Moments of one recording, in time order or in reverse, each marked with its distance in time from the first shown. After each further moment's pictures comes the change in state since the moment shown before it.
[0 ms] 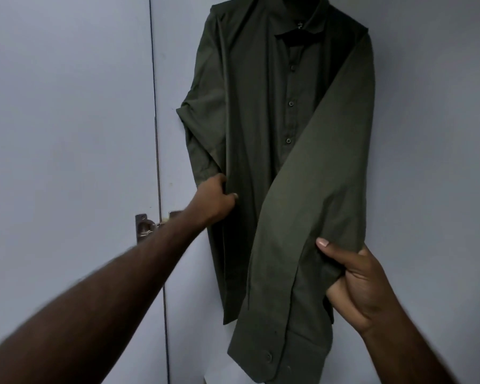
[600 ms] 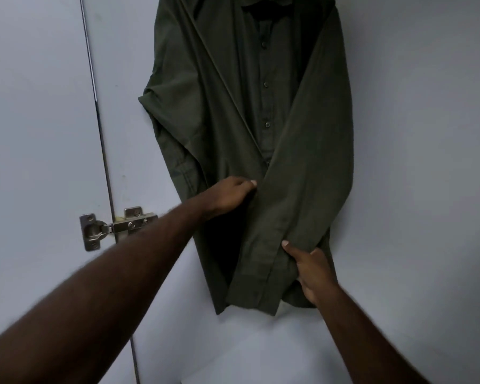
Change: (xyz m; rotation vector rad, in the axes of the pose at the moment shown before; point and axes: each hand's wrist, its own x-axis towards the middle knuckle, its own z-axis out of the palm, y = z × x) left_hand 0.057 0.012 0.074 -0.058 -0.401 0.177; right_hand 0.088 0.062 -0.098 -0.316 0.410 0.019
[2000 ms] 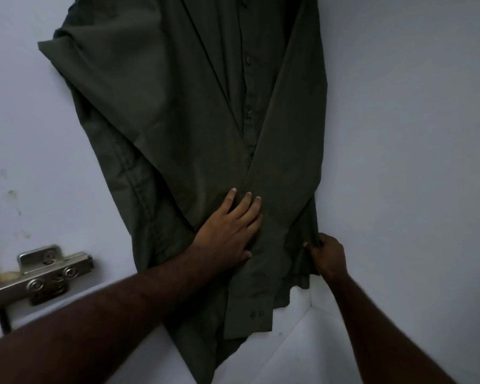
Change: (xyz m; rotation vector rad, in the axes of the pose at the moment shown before) left_hand 0.072 -0.086 0.075 1.377 0.093 0.590; right_hand 0.198 0.045 -0.102 -1.094 0.382 -0.258
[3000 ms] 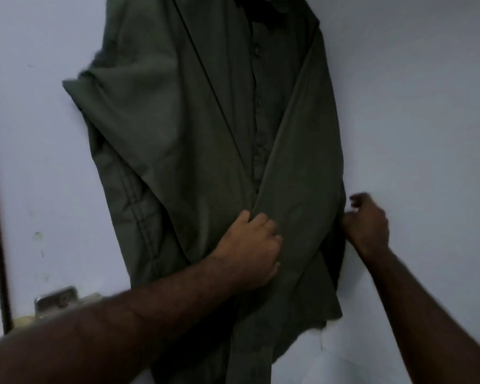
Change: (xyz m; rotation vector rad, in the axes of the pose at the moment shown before) left_hand 0.012 -0.018 -0.049 -0.164 0.157 -0.003; right_hand 0.032 -0.118 -0.099 -0.131 0.379 -0.179
